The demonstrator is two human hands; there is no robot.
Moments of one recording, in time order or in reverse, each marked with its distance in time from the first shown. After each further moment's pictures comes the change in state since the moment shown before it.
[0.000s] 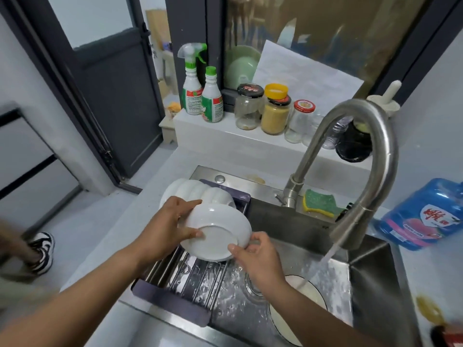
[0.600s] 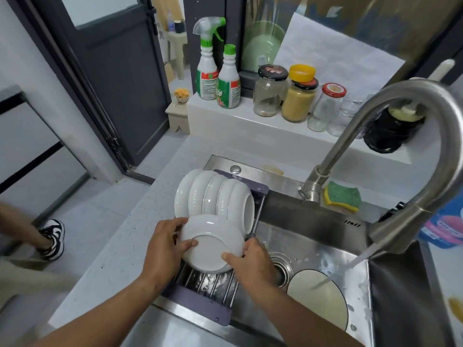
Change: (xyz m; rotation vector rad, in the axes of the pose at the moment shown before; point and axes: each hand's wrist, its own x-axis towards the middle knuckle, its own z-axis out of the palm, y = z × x) left_hand -0.030 -0.096 0.042 -0.191 0.314 -0.257; right_hand 0.011 0.021 0.071 -0.602 0.056 0.061
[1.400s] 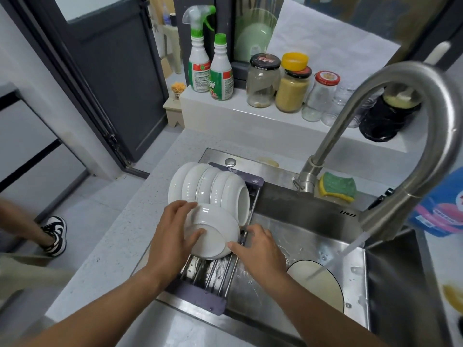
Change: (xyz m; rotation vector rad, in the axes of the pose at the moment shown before) left_hand -0.014 0.033 0.012 0.259 -0.019 0.293; right_hand 0.009 0.023 -0.026 -0.065 -0.029 -0.141
